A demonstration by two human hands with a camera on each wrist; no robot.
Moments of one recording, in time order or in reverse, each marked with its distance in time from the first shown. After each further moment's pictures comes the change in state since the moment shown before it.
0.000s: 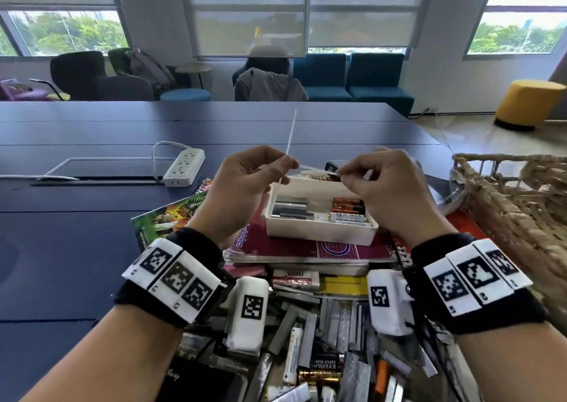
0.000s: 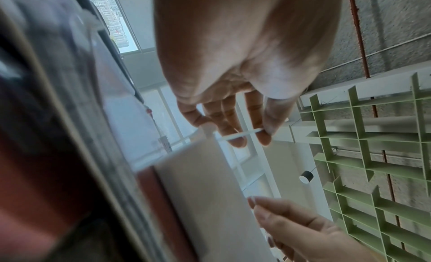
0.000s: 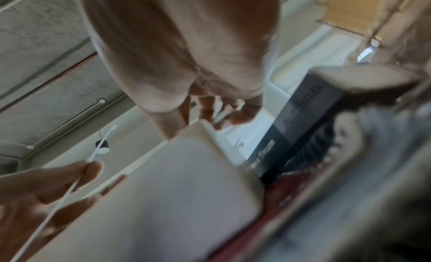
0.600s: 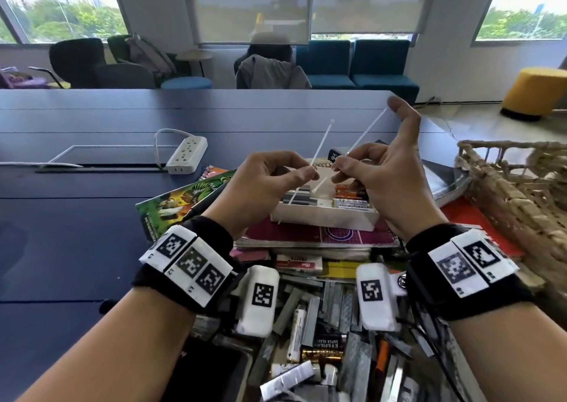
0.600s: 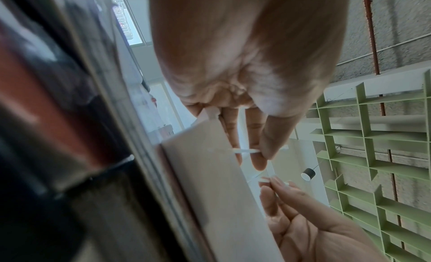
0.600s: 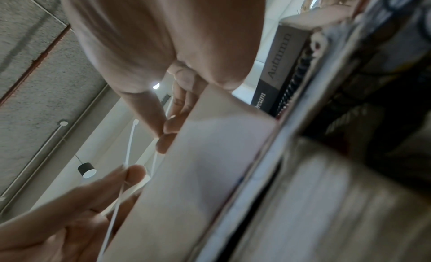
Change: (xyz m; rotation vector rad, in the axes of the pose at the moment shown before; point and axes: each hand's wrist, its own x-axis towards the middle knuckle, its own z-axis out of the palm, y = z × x) left_hand -0.003 -0.007 0.010 0.208 -0.171 -0.023; right_hand -0.011 -0.006 0.012 0.630 0.028 0.096
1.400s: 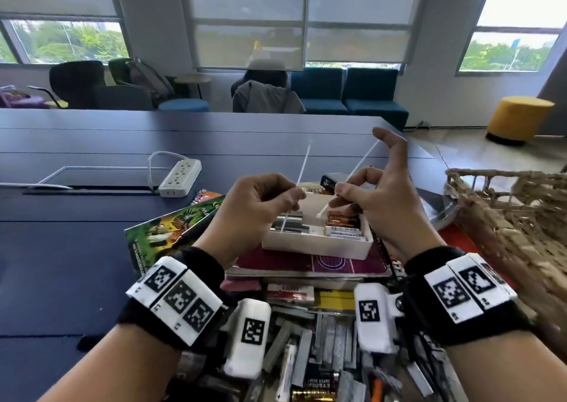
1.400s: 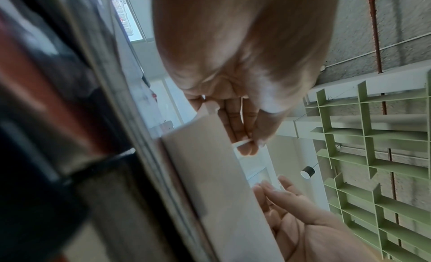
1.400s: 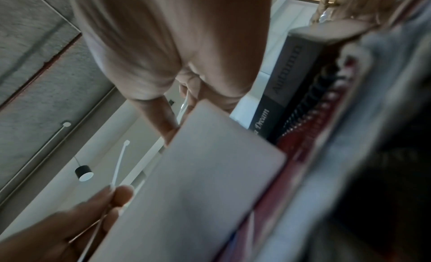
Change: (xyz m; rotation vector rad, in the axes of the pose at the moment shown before) left_hand 0.005 -0.009 0.003 -0.075 0.084 0.062; right_hand 0.010 -0.001 -0.011 -0.017 -0.027 0.076
